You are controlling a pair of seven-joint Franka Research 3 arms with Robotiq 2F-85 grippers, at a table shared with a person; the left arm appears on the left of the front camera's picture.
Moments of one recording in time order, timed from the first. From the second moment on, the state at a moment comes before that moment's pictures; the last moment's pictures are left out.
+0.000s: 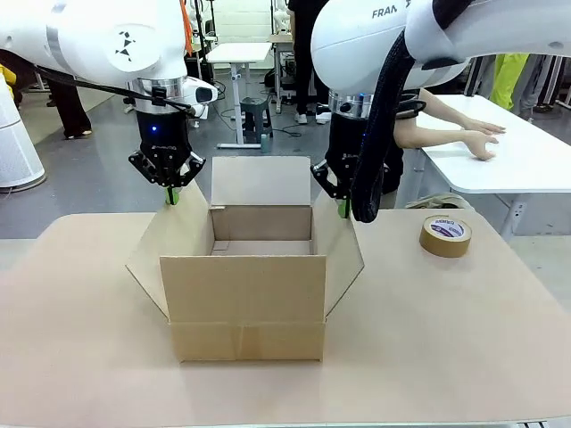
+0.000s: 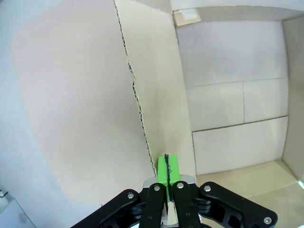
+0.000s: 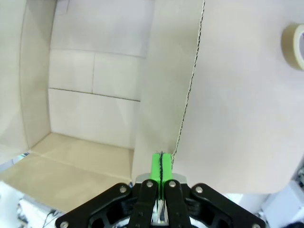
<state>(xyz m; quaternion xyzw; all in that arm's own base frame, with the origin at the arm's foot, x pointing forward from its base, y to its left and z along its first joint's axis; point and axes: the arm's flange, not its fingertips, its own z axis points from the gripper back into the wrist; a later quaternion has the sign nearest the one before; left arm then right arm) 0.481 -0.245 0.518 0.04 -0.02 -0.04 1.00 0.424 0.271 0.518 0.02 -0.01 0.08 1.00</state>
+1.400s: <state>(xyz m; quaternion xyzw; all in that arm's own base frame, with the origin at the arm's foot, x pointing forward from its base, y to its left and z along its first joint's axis) 0.494 -0.205 0.428 0.03 0.02 0.00 1.00 0.432 0.242 0.415 -0.02 -0.06 0.03 1.00</state>
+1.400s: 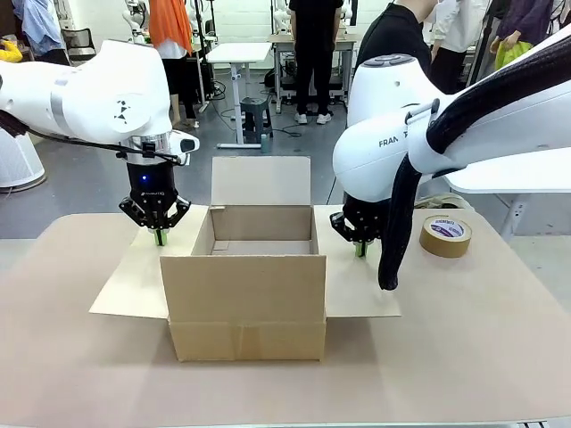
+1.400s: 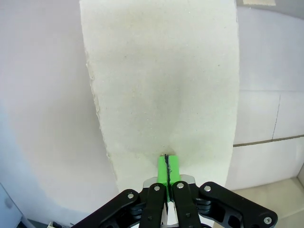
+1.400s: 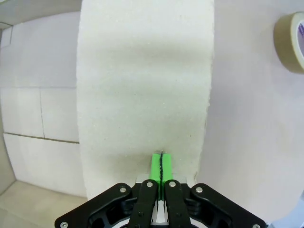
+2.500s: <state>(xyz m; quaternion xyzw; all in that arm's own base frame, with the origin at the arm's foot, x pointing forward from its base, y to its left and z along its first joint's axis) 0.501 -0.201 0.414 0.02 0.02 0.02 1.00 0.436 0.239 0.406 -0.02 -0.05 0.02 1.00</state>
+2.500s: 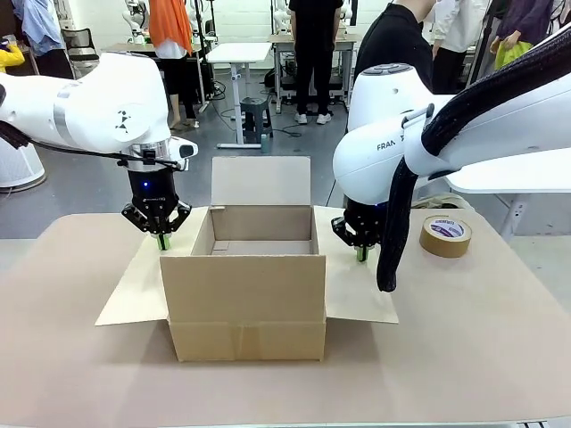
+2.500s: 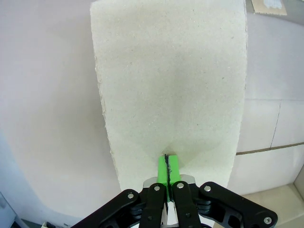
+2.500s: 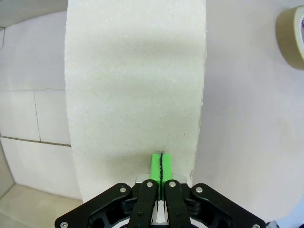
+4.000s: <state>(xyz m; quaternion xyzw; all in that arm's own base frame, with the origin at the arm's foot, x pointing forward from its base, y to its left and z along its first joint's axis) 0.501 -0.201 0.414 0.02 0.02 0.02 1.00 0.436 0.239 0.406 -0.02 -0.05 0.02 1.00</state>
